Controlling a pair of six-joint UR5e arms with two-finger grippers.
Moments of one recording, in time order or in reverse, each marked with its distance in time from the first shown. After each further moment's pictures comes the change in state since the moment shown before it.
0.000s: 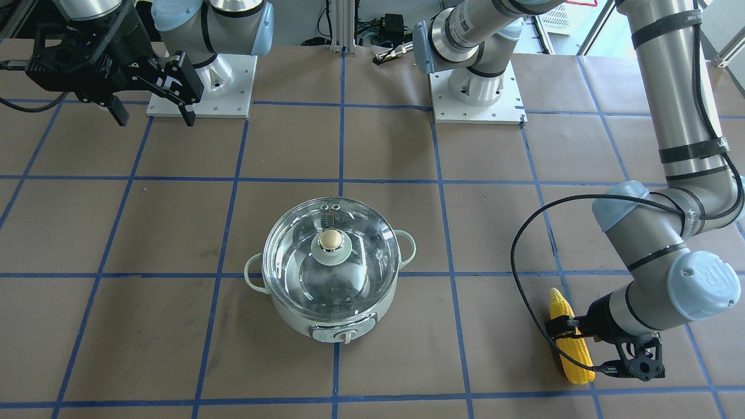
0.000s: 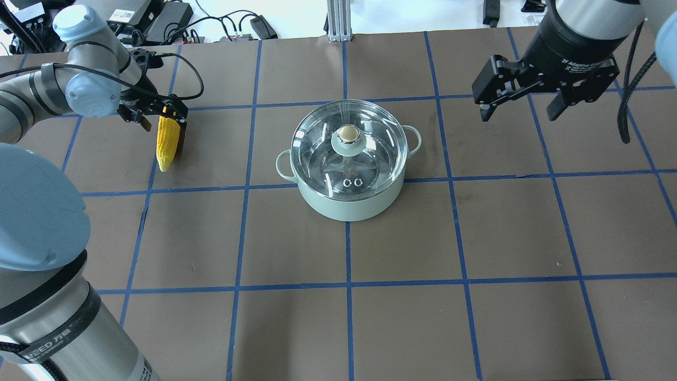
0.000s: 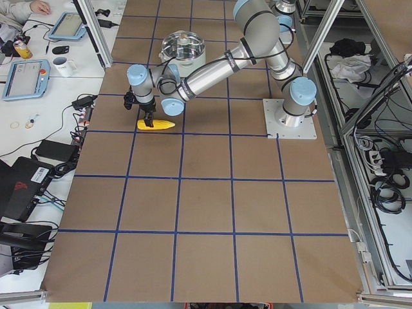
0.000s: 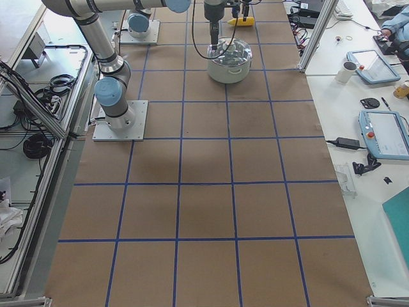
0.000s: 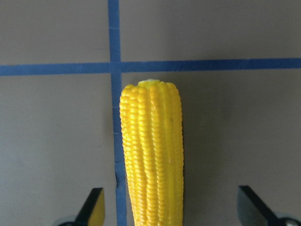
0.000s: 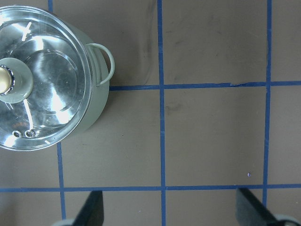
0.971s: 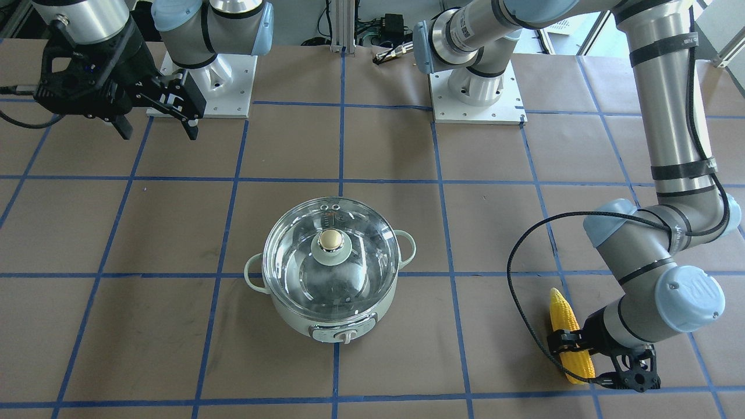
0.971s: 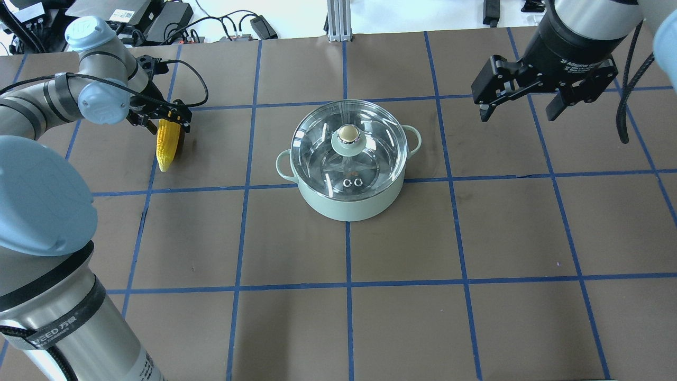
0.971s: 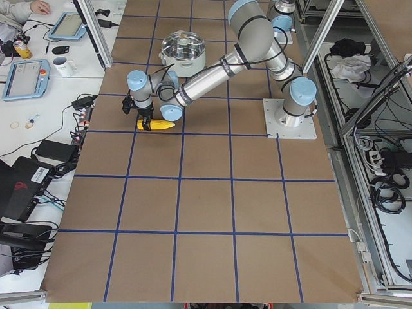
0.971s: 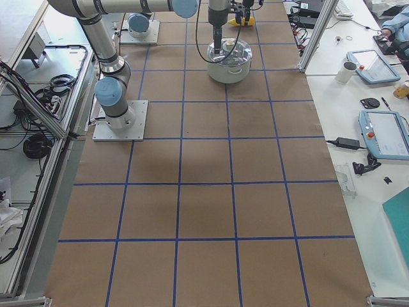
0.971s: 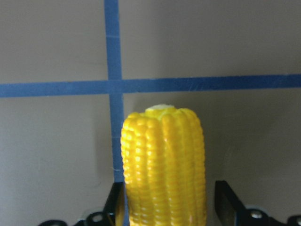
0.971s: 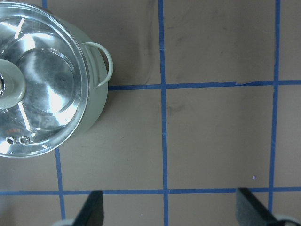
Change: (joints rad) left arm 0.000 -0.053 0.005 0.096 0.015 -0.003; right arm 0.004 0.052 -0.001 -0.014 0.003 0.007
